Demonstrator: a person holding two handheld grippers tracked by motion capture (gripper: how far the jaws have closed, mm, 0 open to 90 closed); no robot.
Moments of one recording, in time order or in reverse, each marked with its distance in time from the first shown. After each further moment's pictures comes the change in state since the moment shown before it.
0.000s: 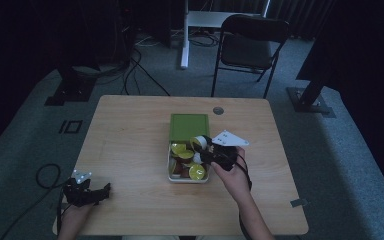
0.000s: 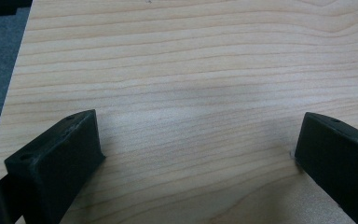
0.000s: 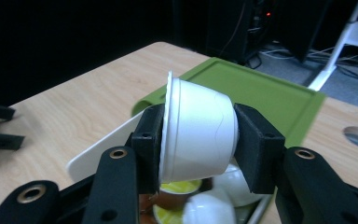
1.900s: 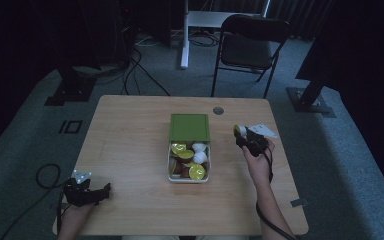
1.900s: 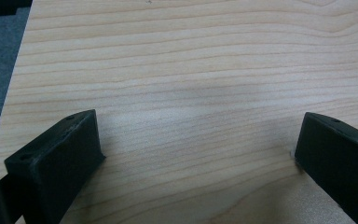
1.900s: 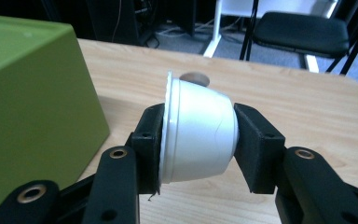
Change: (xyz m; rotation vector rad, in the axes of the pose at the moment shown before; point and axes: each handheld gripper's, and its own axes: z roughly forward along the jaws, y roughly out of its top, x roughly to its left) left arm 0.000 0.000 0.000 -0.002 -0.001 -0.001; right arm -0.130 -0.058 0.005 0.041 -0.393 0.151
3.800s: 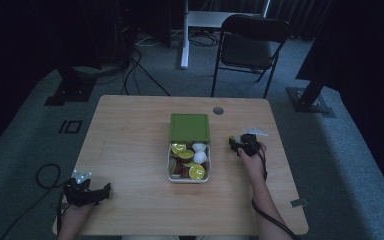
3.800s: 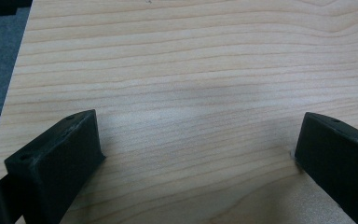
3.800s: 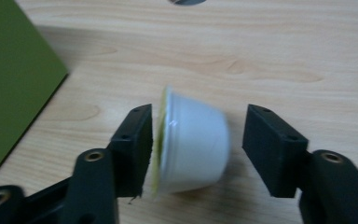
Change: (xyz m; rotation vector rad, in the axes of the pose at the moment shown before) left arm 0.000 0.000 0.000 0.000 0.000 0.000; right arm -0.015 -0.040 0.055 0.222 0.023 0.089
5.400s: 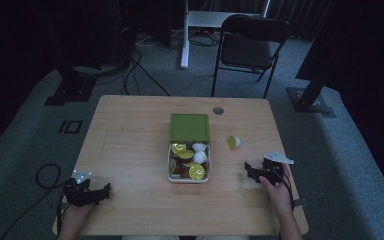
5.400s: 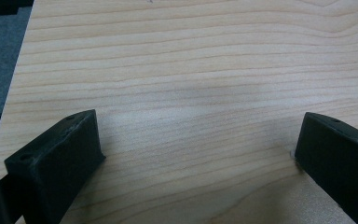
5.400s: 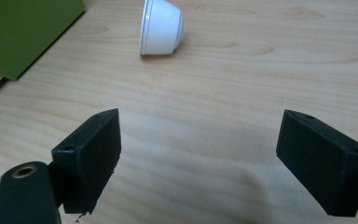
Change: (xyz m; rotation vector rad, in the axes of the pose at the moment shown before) left arm 0.000 0.000 0.000 0.000 0.004 -0.002; right arm -0.023 -0.064 -0.094 -0.019 0.002 -0.036
